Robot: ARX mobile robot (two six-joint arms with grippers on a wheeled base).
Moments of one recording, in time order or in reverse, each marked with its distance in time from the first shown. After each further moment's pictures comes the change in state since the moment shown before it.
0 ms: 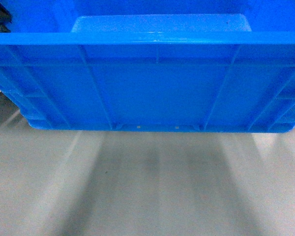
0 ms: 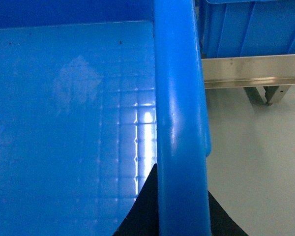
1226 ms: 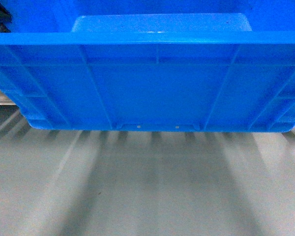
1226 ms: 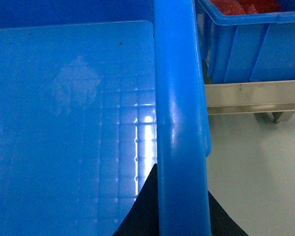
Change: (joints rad) left arm 0.000 -0.001 0.000 0.001 0.000 0.000; right arm 0.000 0.000 0.000 0.002 0.000 -0.001
